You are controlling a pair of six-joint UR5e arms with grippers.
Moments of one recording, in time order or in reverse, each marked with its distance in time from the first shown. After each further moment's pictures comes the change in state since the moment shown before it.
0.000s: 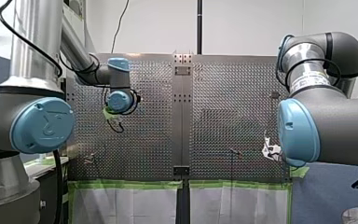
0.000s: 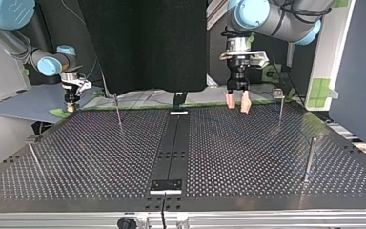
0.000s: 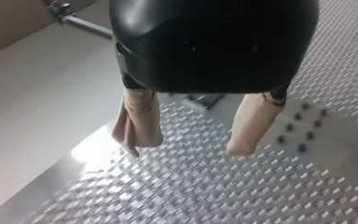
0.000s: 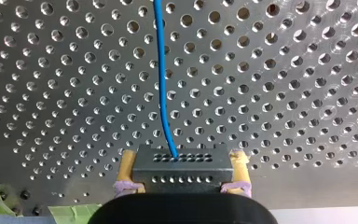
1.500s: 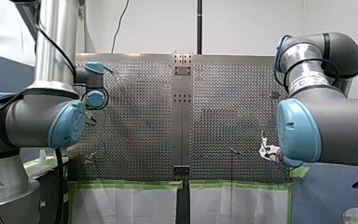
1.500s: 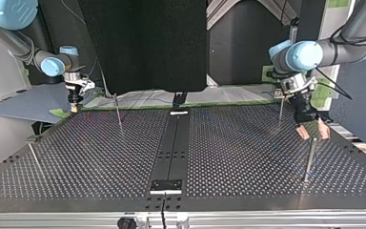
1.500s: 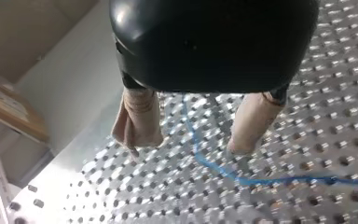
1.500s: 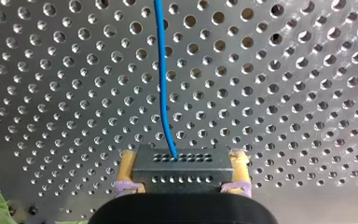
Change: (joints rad) left arm 0.436 -0.077 0.139 0.029 0.050 -0.230; right arm 0.021 0.002 0.000 0.002 -0.001 0.002
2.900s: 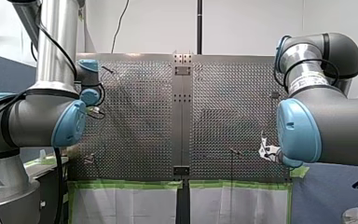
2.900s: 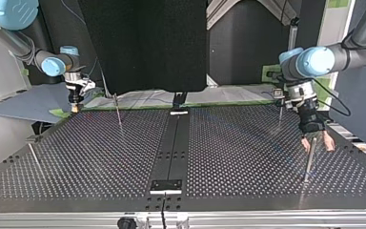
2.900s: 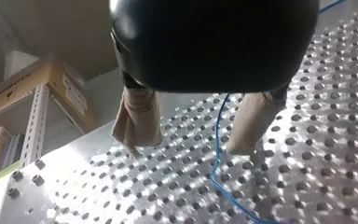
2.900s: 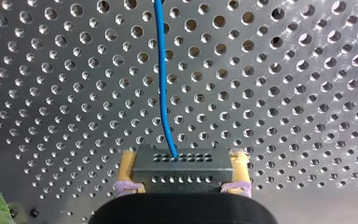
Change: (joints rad) left arm 0.043 -0.011 0.054 0.012 0.154 -0.322; right arm 0.003 0.002 0.000 -0.004 0.000 0.004
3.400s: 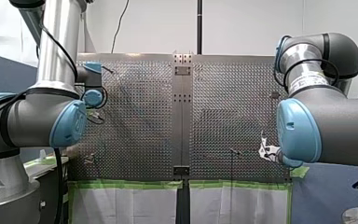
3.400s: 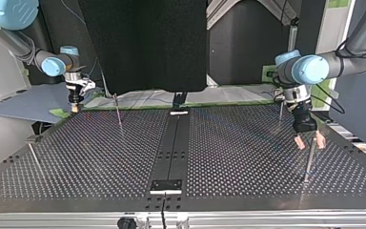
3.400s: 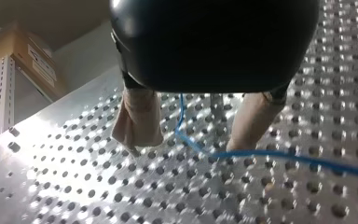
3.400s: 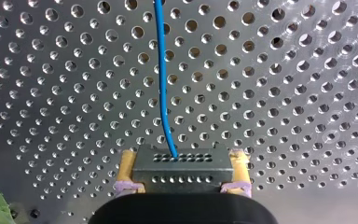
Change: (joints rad) left arm -0.020 -0.046 0.042 -0.109 -0.053 0.086; right arm 0.000 0.000 0.000 0.000 0.000 0.001
